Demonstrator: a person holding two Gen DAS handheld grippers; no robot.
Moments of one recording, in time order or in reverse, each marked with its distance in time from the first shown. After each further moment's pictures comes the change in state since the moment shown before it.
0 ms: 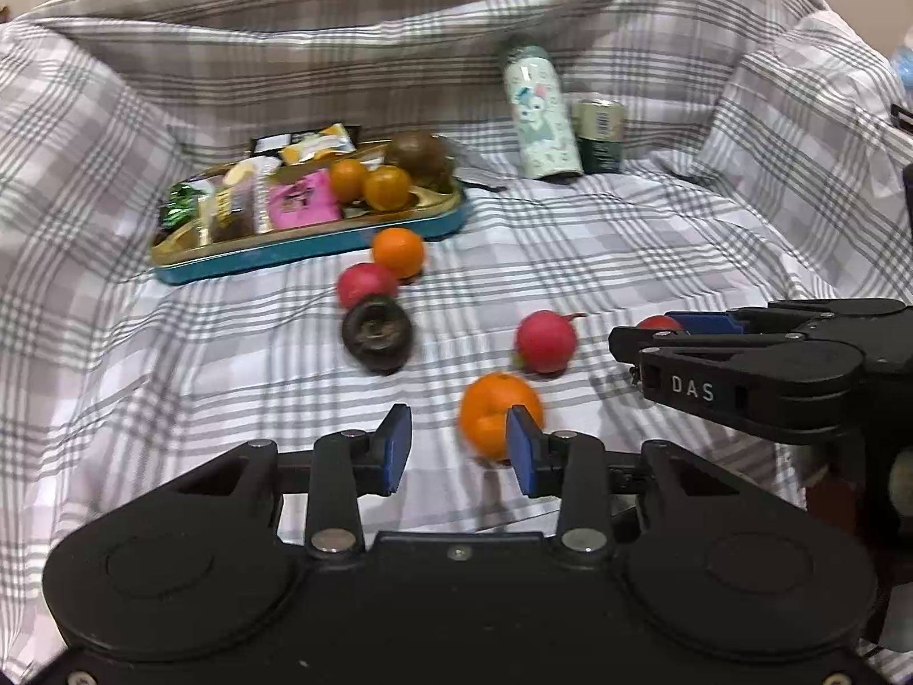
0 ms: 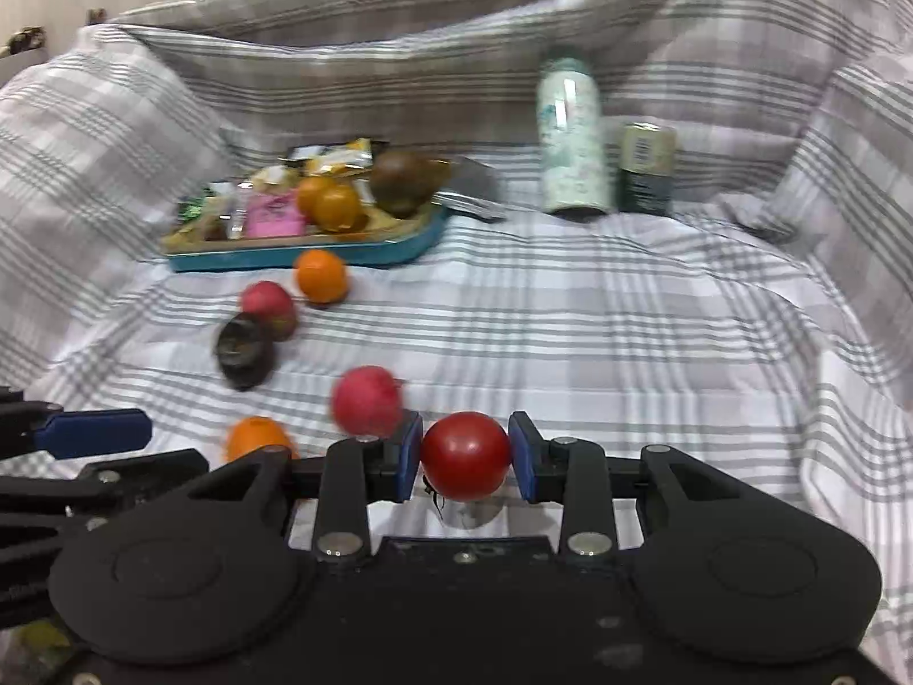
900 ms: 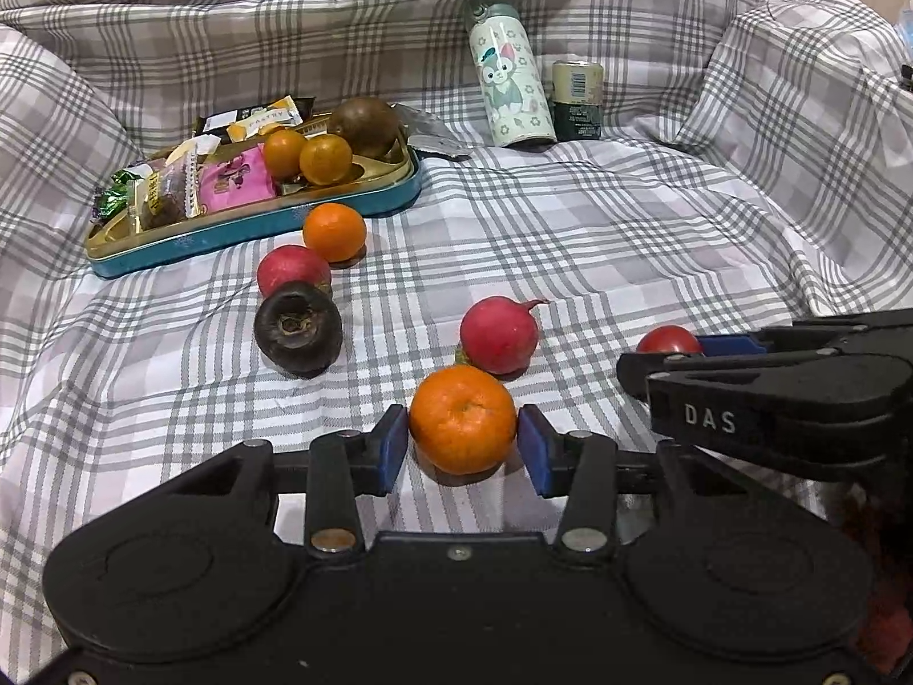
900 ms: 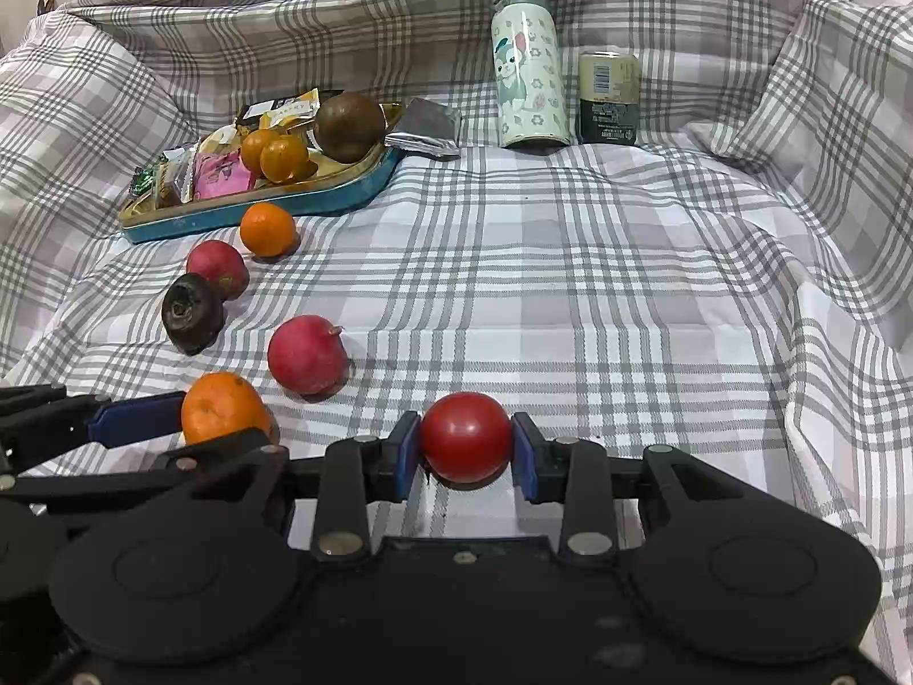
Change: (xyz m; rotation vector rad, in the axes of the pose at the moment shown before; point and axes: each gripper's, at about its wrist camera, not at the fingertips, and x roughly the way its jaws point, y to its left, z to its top) left arm 0.043 -0.021 0.001 0.011 0.040 -0.021; right arm 0.011 -0.019 -0.006 0.052 0.115 -0.021
